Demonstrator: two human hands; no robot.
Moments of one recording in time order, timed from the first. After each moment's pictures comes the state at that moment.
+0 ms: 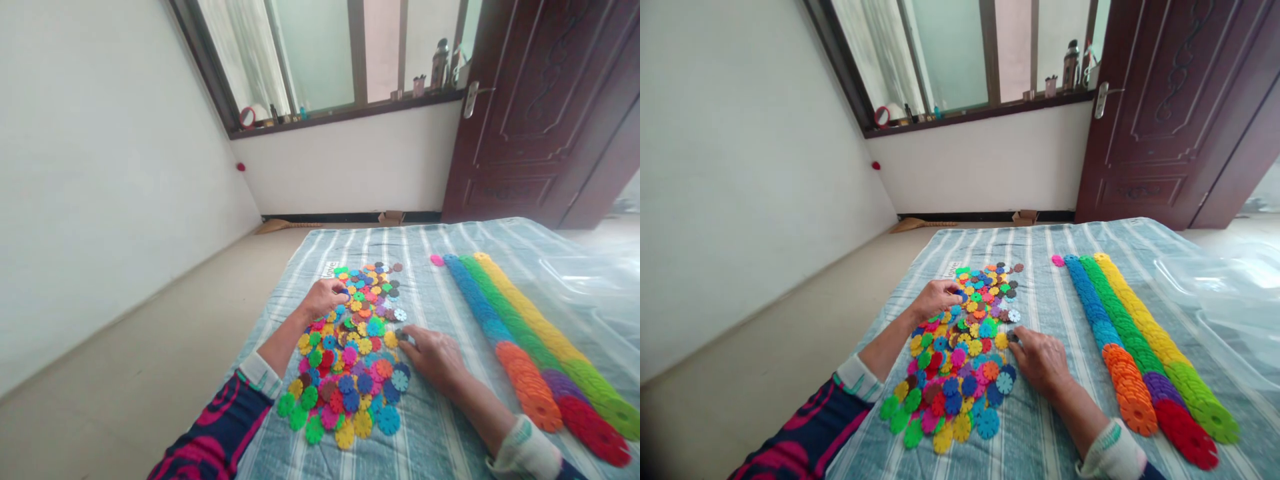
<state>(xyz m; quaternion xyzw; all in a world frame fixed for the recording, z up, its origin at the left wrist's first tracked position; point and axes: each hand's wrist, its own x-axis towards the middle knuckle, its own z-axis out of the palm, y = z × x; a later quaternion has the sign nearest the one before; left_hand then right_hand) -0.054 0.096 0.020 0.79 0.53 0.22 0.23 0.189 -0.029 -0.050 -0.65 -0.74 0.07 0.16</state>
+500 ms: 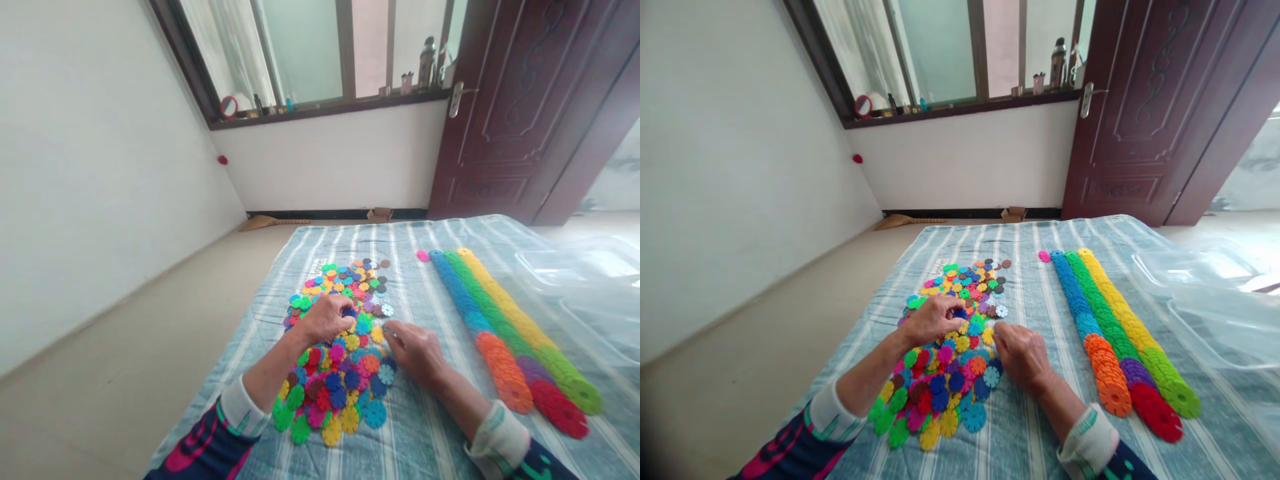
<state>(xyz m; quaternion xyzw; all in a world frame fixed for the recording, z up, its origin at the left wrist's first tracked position) -0.021 0.043 0.031 0.86 0.45 0.15 0.19 0.182 -0.029 -0.058 -0.58 -0.76 0.01 0.30</state>
